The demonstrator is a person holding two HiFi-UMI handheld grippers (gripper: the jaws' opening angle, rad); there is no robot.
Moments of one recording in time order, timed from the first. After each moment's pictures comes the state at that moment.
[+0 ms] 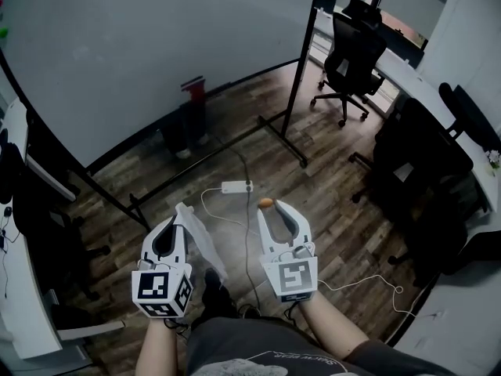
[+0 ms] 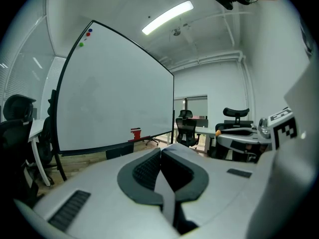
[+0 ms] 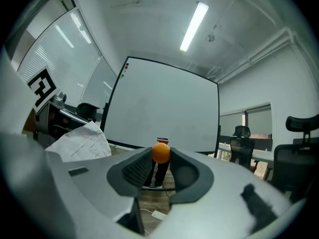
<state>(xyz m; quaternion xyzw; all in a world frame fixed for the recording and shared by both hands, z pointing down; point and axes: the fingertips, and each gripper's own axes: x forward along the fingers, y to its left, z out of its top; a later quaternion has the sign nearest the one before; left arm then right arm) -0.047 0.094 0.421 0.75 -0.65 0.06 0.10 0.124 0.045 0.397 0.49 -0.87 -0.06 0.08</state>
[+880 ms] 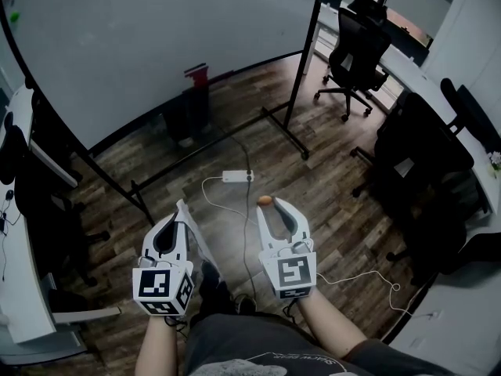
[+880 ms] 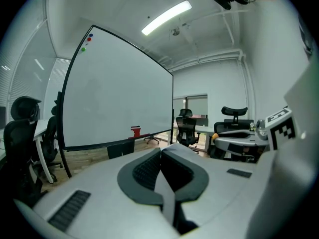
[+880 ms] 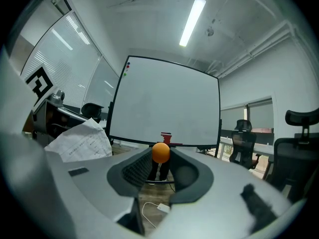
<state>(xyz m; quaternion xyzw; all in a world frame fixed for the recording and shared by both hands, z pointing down) -0.025 0.137 0.425 0.75 -0.65 0.07 0.10 0.141 0.084 0.429 0.47 -0.88 -0.04 0.11</state>
